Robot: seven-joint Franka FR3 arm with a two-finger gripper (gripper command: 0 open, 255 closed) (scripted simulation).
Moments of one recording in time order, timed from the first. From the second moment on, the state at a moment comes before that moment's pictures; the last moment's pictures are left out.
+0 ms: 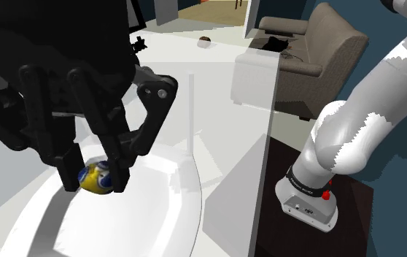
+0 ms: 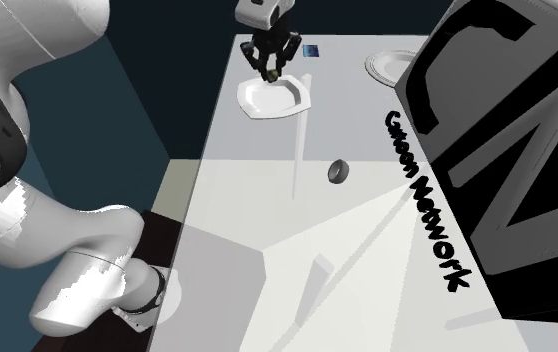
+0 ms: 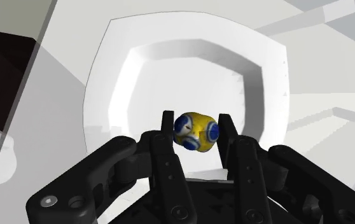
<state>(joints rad) 0.18 -0.20 0.82 -1.62 0.34 1.60 1.85</state>
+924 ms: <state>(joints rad) 0.19 -0.24 0.81 -1.76 0.38 1.70 1.80</state>
